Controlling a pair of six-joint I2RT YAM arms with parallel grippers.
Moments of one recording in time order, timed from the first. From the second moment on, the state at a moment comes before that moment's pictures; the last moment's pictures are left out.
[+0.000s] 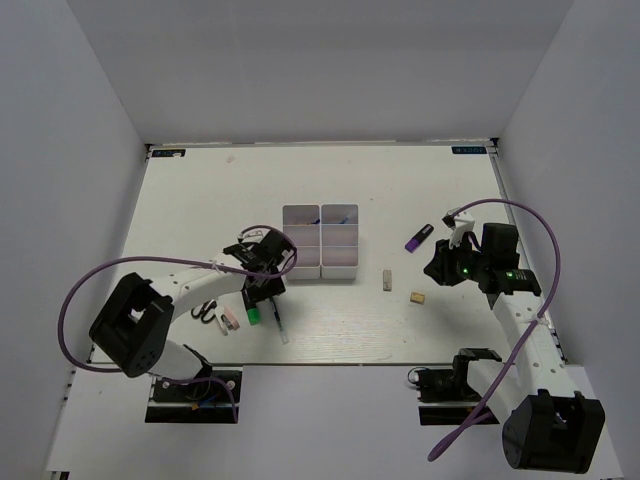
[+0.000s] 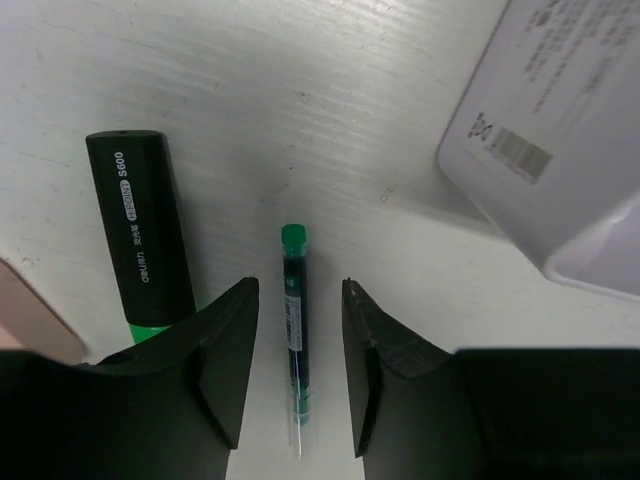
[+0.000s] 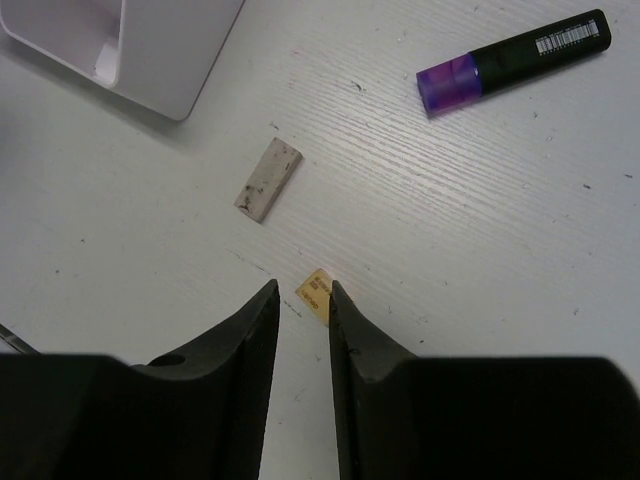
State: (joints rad) left arm -0.68 1.44 0.82 -0.64 -0.28 -0.97; right arm -0.01 0.89 0.65 -0.56 -0.56 -0.23
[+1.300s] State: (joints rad) left arm -0.87 1.38 1.15 -0.20 -0.28 -0.30; right arm -0.01 0.88 0.65 -0.56 -0.55 -0.22
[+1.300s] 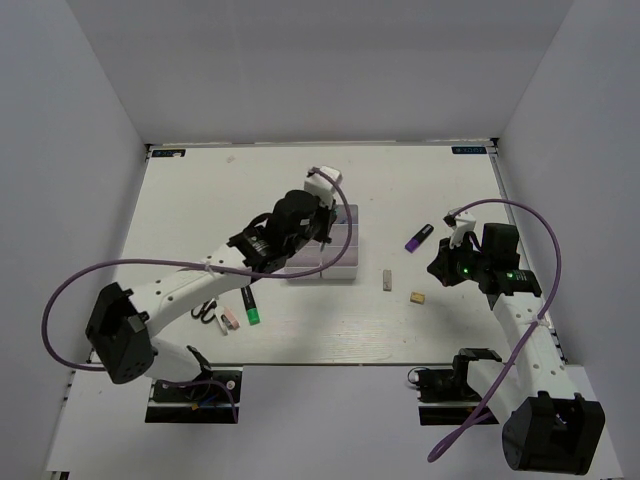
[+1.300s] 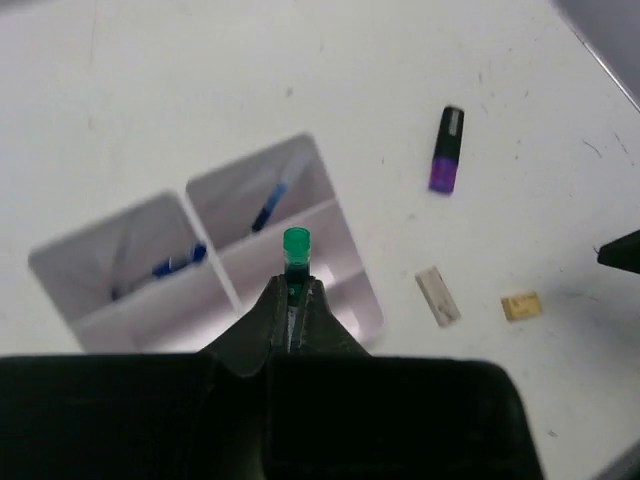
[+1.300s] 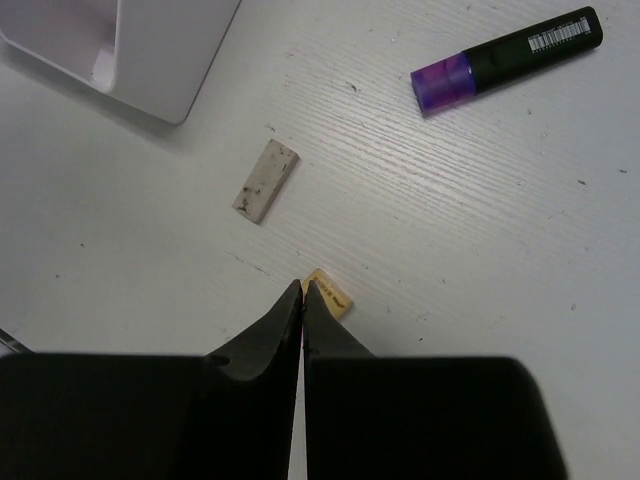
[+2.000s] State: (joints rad) left arm -0.84 1.72 1.22 0.41 -0.06 0.29; right arm -0.01 0.87 0.65 -0.56 -0.54 -0.22
